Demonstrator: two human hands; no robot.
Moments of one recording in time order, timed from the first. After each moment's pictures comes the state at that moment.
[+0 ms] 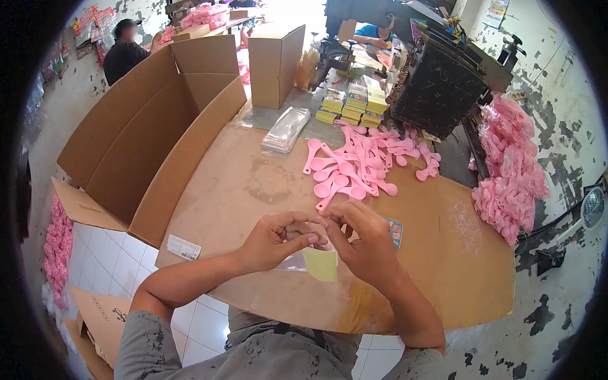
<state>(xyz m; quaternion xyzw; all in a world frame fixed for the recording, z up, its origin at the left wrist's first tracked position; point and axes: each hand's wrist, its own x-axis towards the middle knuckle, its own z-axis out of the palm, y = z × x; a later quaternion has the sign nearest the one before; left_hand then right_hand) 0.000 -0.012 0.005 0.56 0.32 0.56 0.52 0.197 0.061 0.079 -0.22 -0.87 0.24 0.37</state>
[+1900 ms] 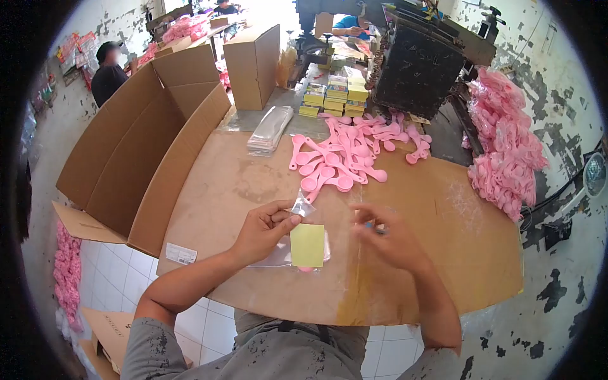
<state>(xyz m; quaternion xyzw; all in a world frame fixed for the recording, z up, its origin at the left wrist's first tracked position) 0.001 0.003 -0.019 0.49 0.42 0.56 0.52 0.284 0.092 0.043 -0.31 -0.83 0.39 0.26</state>
